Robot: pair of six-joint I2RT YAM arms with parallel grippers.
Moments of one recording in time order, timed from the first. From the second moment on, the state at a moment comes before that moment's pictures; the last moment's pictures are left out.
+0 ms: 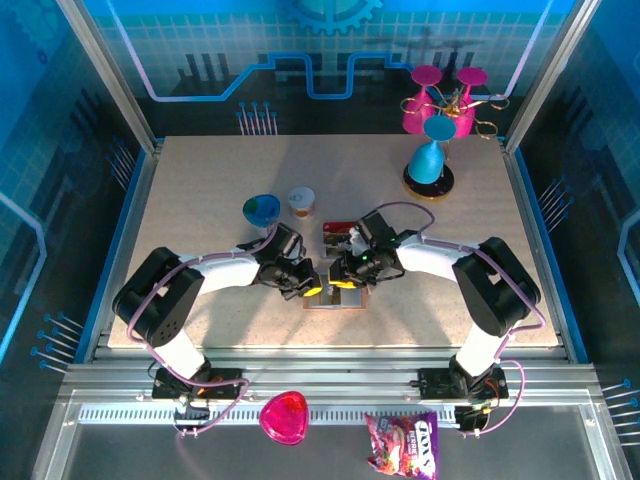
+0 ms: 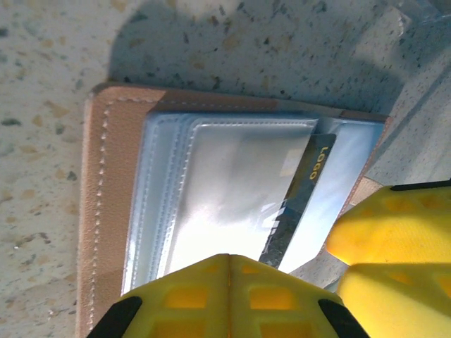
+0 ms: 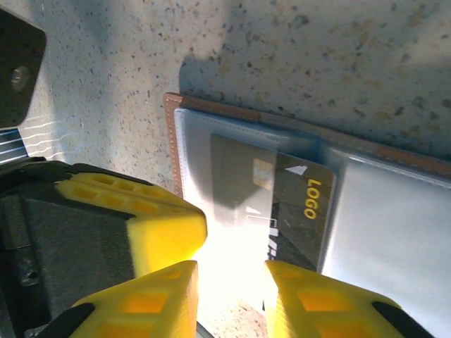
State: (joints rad) left arm -0.57 1.66 0.79 -0.20 0.52 -1.05; right arm 0.58 1.72 0.92 -0.32 -0.61 0.73
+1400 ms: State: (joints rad) left arm -0.56 1.69 0.81 -0.23 0.54 -1.00; right arm 0.53 1.75 0.78 -0.13 -0.71 0.77
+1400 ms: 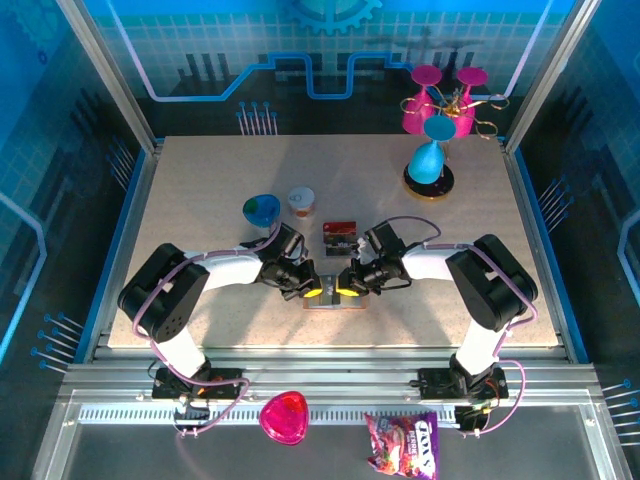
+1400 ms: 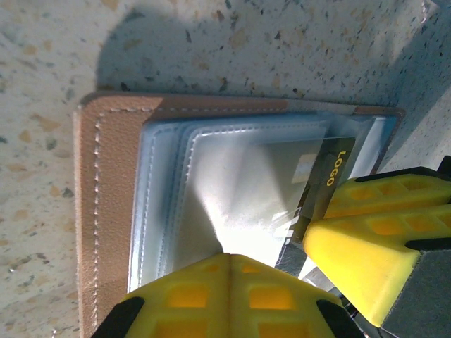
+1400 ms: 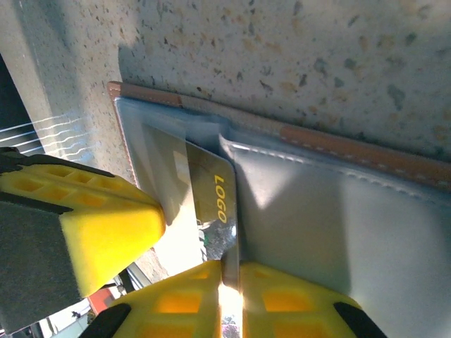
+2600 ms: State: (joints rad) left arm -0.55 1.68 0.83 -0.27 0.54 -1.00; right arm 0.48 1.60 0.89 -0.50 -0.64 0.56
